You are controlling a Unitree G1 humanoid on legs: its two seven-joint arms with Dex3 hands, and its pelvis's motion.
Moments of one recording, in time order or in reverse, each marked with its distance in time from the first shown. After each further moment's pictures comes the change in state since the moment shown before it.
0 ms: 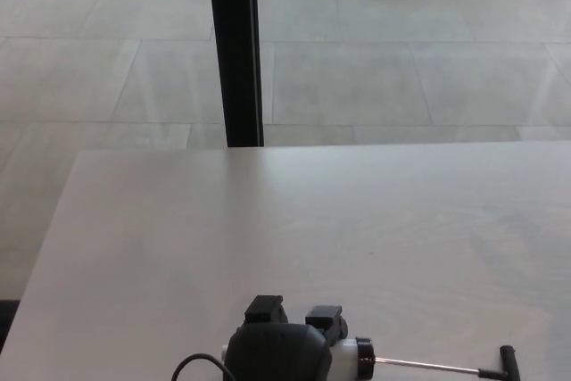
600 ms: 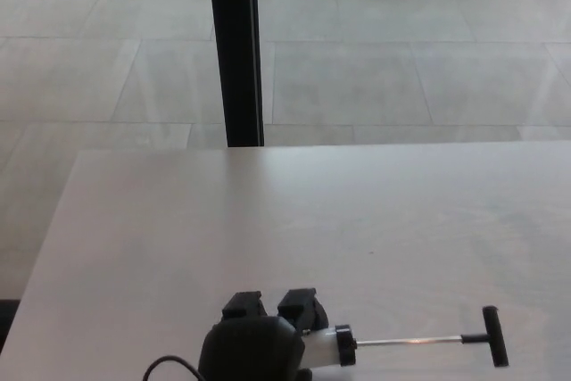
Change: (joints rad) left_arm -0.040 0.022 0.160 0.030 -0.134 -0.169 0.073; right_arm -0.012 0.000 0.034 -0.013 0.006 0.011 0.034
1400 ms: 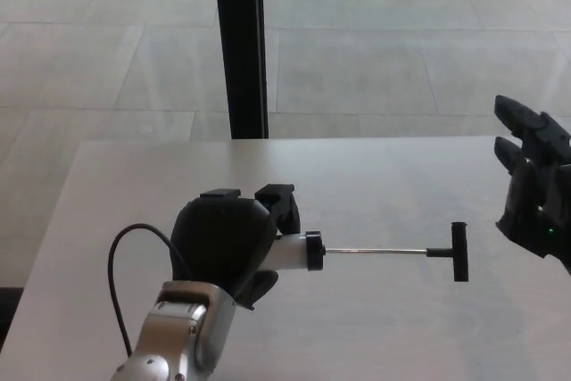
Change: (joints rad) left_arm -0.291 0.140 0.038 0.038 -0.044 -0.039 -0.107; right_arm -0.147 0.094 0.198 -0.205 0.007 0.275 0.054
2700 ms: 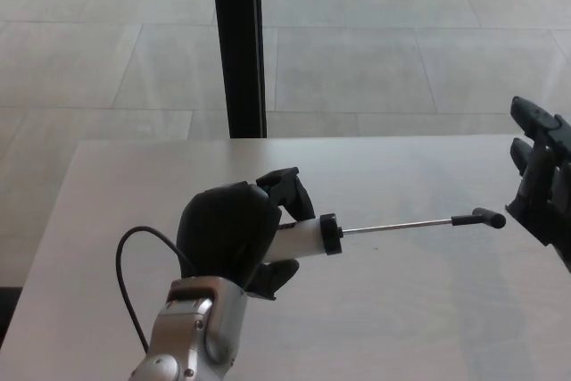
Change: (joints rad) left_arm 0.030 -0.096 0.082 -0.044 -0.068 -0.005 0.025; right_arm -0.049 0.055 -0.091 0.090 0.005 -0.012 -0.014
